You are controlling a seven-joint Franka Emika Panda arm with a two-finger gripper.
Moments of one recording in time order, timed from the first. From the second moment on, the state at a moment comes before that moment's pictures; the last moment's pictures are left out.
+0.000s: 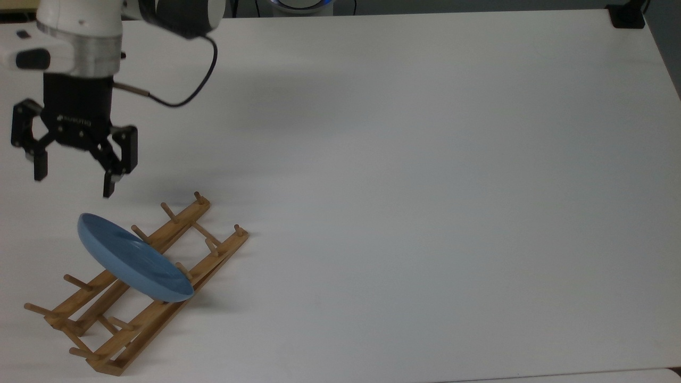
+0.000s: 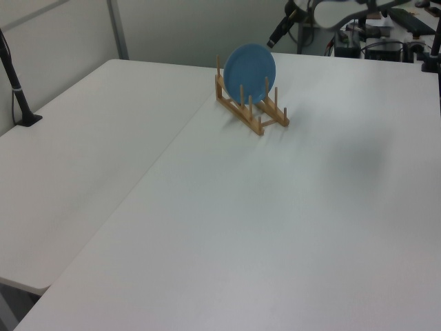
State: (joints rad) arm -0.19 0.39 -0.11 -1.57 -0.10 2.66 -0.13
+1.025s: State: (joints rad) arm -0.20 0.50 -0.11 -1.54 -0.10 2.81 -0.13
